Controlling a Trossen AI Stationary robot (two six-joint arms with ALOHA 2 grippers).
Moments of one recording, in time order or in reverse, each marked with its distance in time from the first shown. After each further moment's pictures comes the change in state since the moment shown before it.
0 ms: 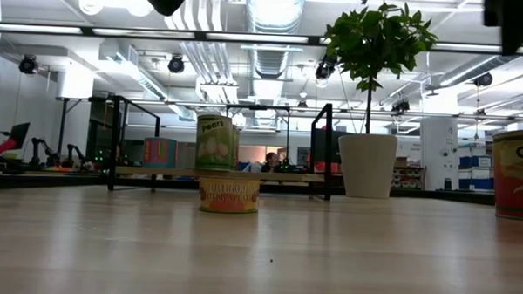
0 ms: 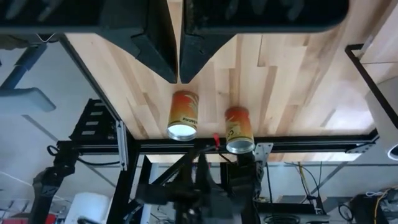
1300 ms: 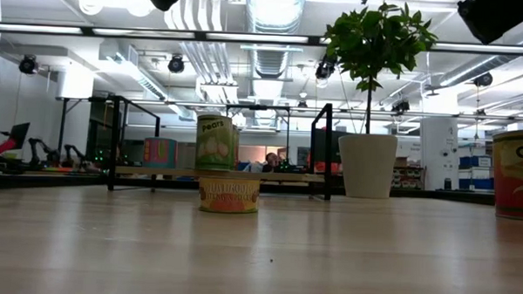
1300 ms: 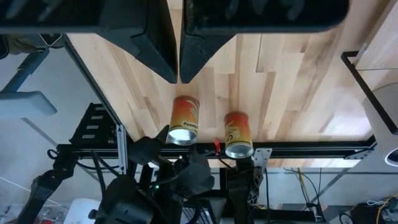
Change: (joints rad) left arm -0.001 -0.016 0.043 -0.094 0.000 -0.016; right arm 0.086 0.220 -0.026 -0.010 -0.175 0.332
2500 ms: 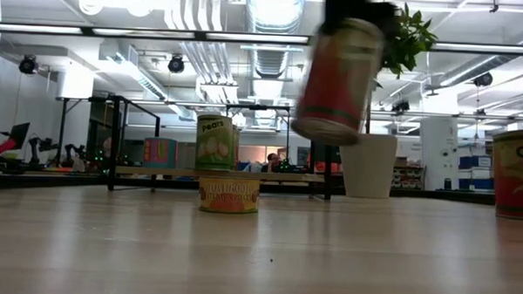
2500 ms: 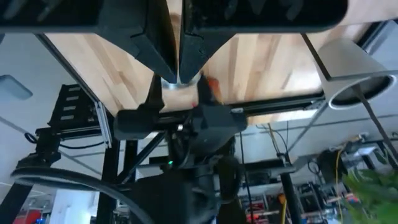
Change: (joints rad) left arm 0.000 -0.122 -0.009 0.023 -0.078 0.175; right arm -0.380 0.150 0.448 0.087 0.087 -0.769
